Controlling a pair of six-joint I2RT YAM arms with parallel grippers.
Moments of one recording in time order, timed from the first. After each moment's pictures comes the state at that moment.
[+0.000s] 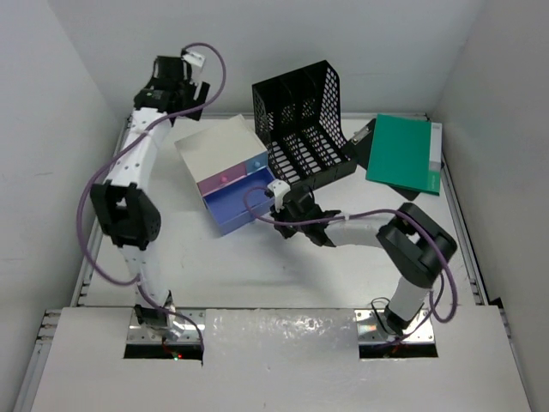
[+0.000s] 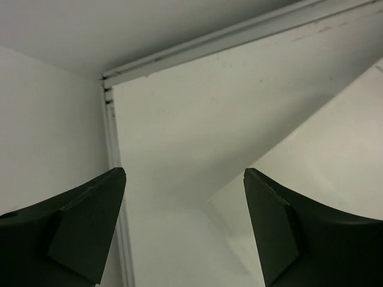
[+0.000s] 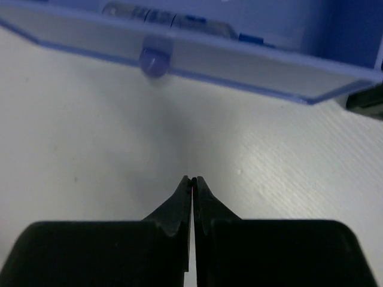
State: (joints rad) left arm -0.11 1.89 2.05 -0.74 -0.17 0.31; right arm 0.78 1.69 0.78 0.21 -0.04 0.08
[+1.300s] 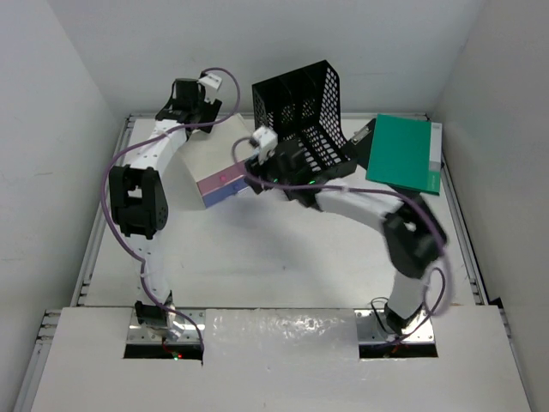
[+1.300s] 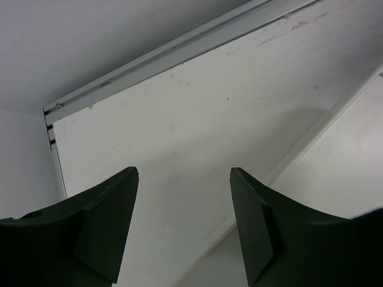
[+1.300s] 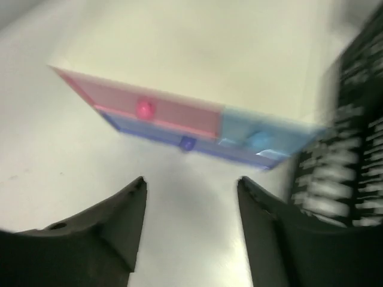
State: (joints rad) left arm -0.12 2.09 1.85 -0.35 -0.07 0.37; right arm 0.72 1.91 1.24 0.25 -0.08 0.02
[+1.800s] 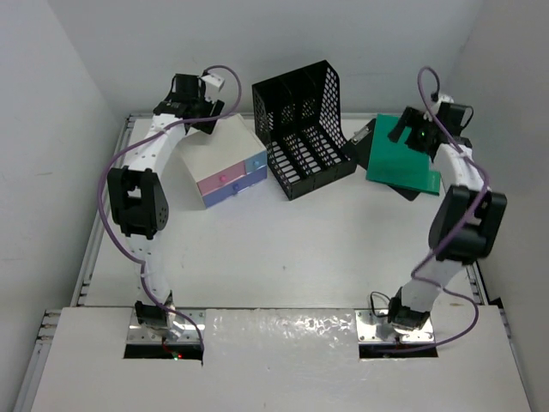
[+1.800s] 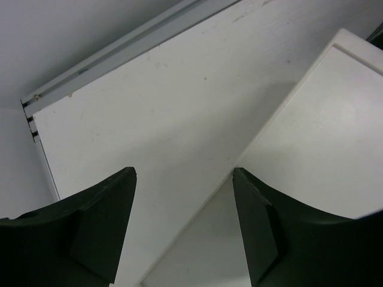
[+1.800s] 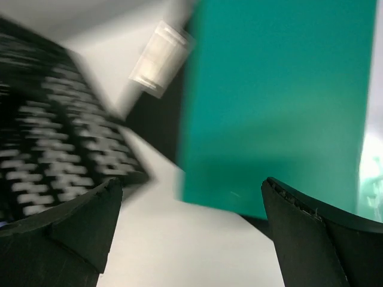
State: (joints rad) left arm -0.12 2.09 1.96 -0.56 -0.03 0.37; right arm -0.25 1.76 1.41 -0.19 -0.29 0.19
